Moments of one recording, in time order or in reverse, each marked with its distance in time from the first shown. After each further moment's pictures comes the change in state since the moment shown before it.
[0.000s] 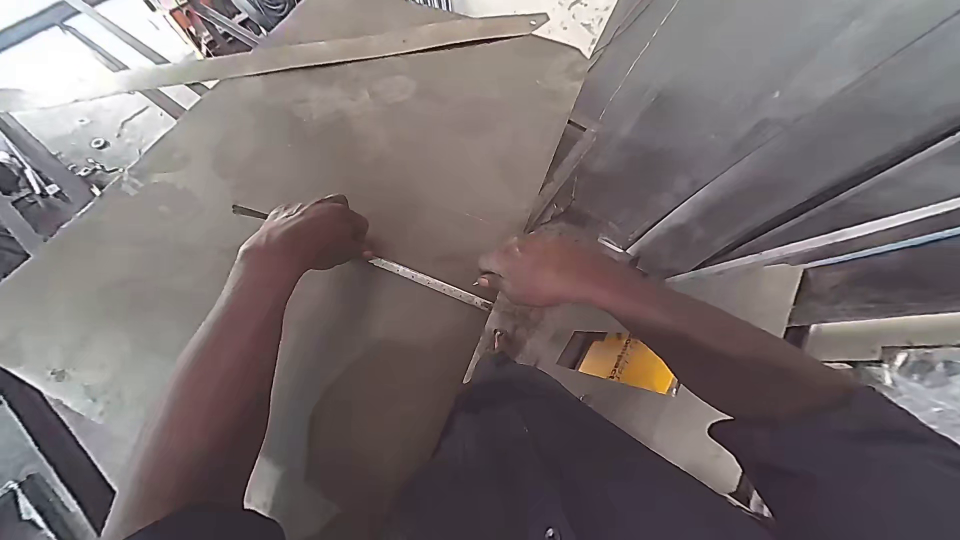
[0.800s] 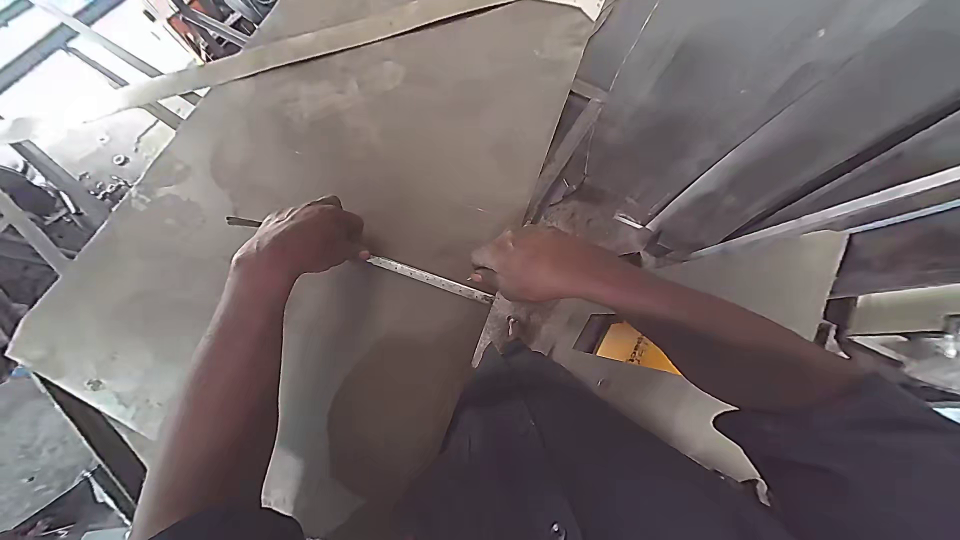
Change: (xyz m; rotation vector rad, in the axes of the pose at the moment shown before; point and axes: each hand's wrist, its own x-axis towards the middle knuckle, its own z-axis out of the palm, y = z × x) left_hand 0.004 -0.009 0.007 -0.063 0.034 0.036; right_hand 0.000 -0.004 0.004 0.051 0.006 0.026
